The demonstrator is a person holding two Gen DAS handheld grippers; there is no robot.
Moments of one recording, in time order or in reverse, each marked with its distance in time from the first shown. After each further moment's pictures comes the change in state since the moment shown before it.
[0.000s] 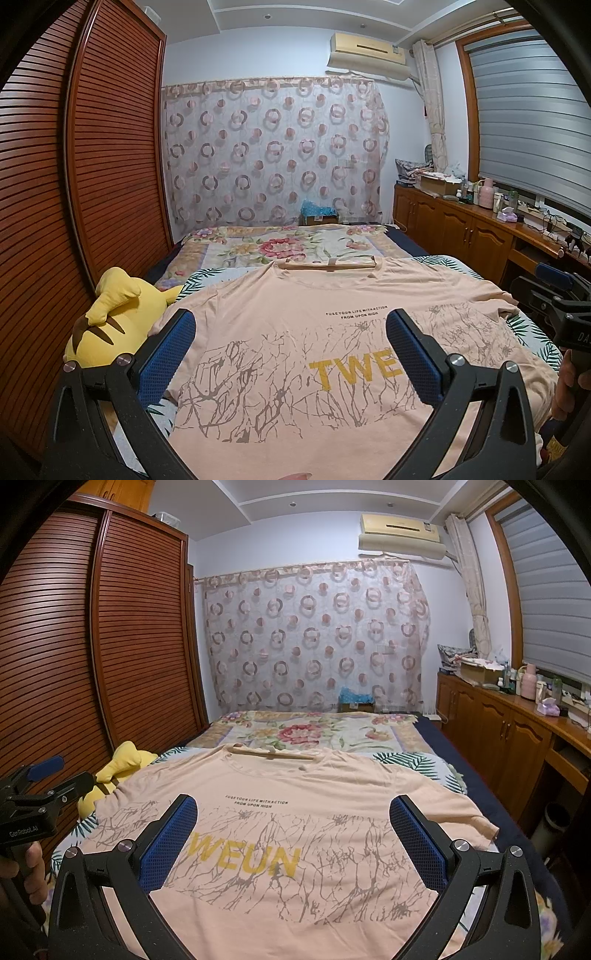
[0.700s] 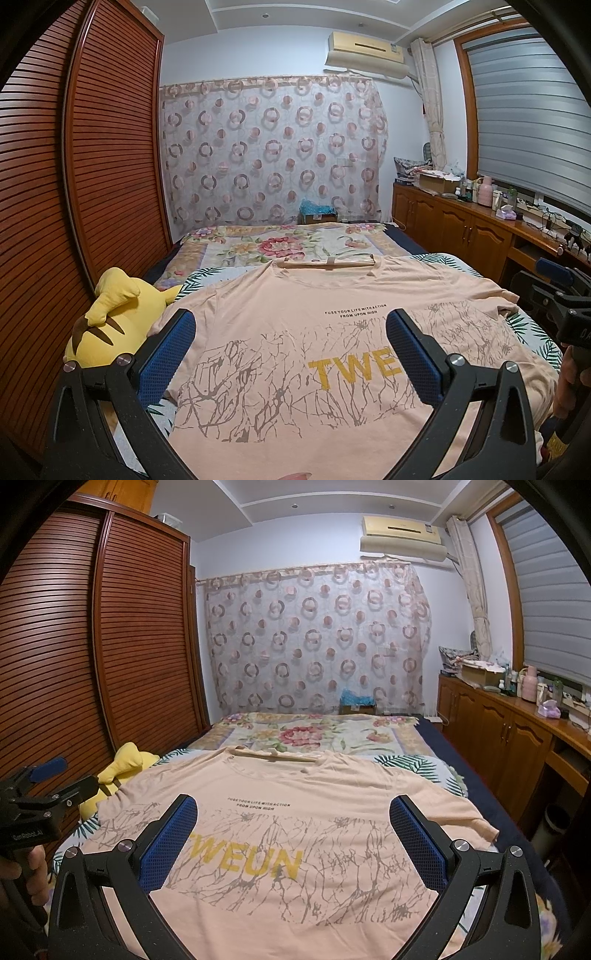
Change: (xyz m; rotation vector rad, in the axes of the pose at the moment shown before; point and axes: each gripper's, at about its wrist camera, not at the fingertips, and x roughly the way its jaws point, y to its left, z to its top) left arm 0.000 0.000 0.000 0.003 -0.001 0.002; right arm -0.003 -0.001 0.002 -0.001 -0.005 0.002
